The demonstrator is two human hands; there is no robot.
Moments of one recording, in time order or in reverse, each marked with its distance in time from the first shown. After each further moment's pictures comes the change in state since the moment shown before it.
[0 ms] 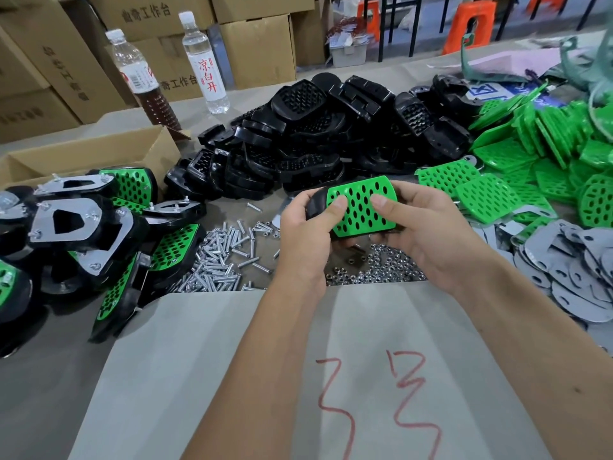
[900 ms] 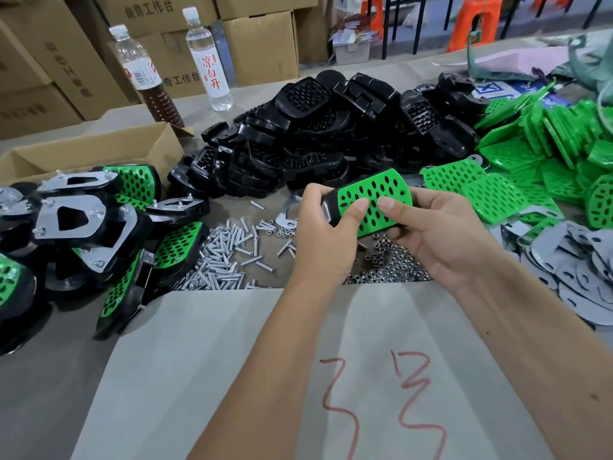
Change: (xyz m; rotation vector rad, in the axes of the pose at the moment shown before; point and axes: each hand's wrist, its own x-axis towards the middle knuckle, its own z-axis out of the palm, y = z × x) left_hand 0.001 -0.012 0.004 0.313 -0.013 0.234; right_hand 0.000 0.000 0.001 0.145 0.138 0.057
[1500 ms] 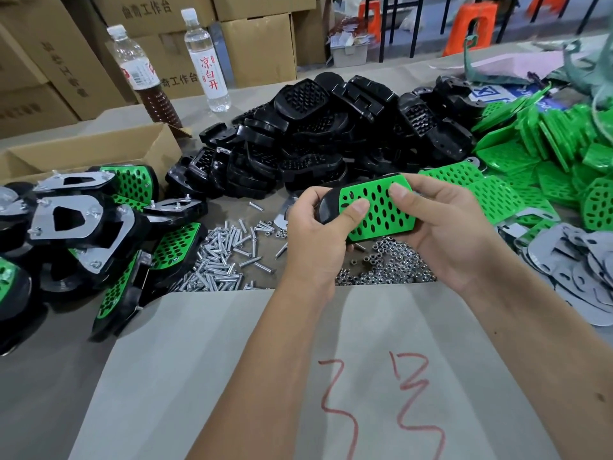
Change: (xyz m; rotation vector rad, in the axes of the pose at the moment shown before) left_hand -0.006 0.015 -0.003 -0.294 -0.021 -0.134; right_hand -0.004 -0.012 -0.001 0.068 -0.099 -0.088
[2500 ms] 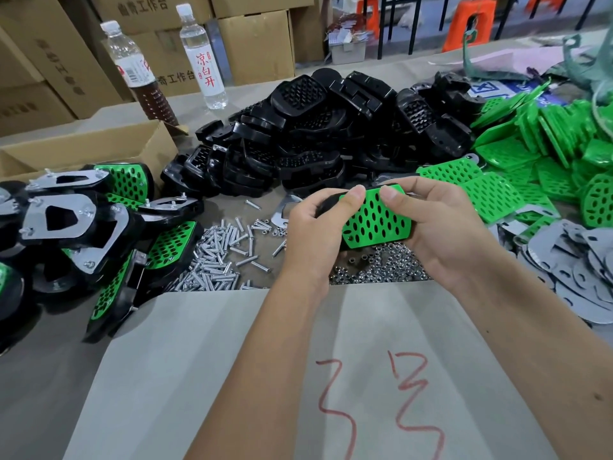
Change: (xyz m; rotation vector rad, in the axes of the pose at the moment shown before) left_hand 0.005 0.002 0.000 0.125 -0.051 -0.112; right_hand 0.002 0.006 0.006 -0.136 0.127 0.035
